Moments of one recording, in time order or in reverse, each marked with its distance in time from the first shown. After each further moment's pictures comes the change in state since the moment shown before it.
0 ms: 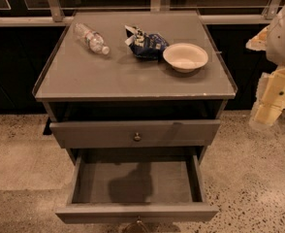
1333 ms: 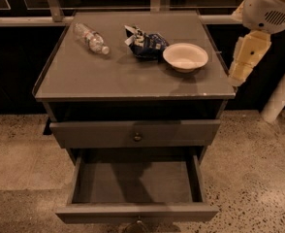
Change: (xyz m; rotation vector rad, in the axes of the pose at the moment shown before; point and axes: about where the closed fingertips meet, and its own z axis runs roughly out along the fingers) arm -0.025 -0.099 0.020 0.074 -0.032 -0.006
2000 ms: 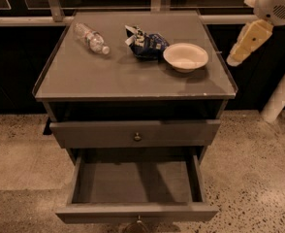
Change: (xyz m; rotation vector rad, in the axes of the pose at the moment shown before) arm 0.018 -0.075 0.015 0.144 -0.167 0.115
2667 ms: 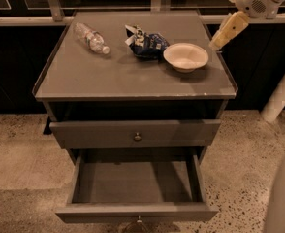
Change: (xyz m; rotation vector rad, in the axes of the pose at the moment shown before) arm -0.027 -0.061 0.056 -0.021 -0.179 0.029
